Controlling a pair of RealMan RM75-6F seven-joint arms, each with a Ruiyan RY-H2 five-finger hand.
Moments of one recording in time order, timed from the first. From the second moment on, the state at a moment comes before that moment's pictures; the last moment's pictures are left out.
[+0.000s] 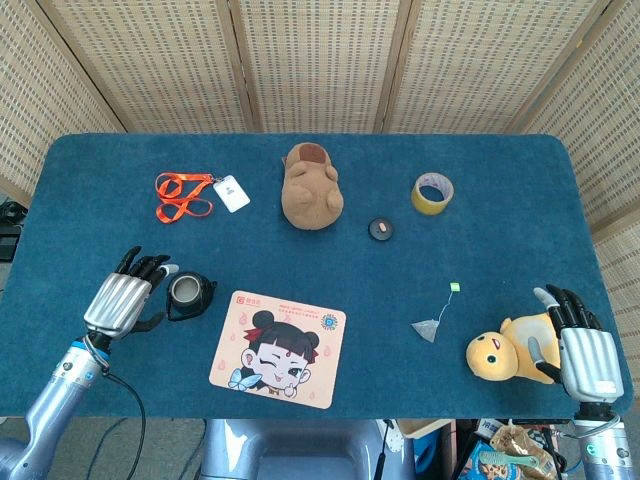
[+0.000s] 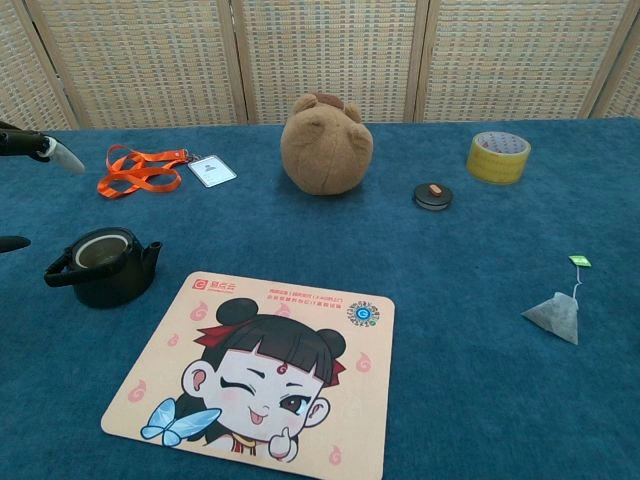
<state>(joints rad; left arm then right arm) -0.47 -1.19 -0.04 -1.75 1.32 1.16 0.33 0.07 -1.18 0.10 -1.71 -1.46 1.52 -0.16</state>
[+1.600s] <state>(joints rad) -0.42 -1.32 -0.02 -1.75 1.23 1.12 0.33 0.08 -1.16 0.08 -1.70 -1.49 1.49 -0.15</state>
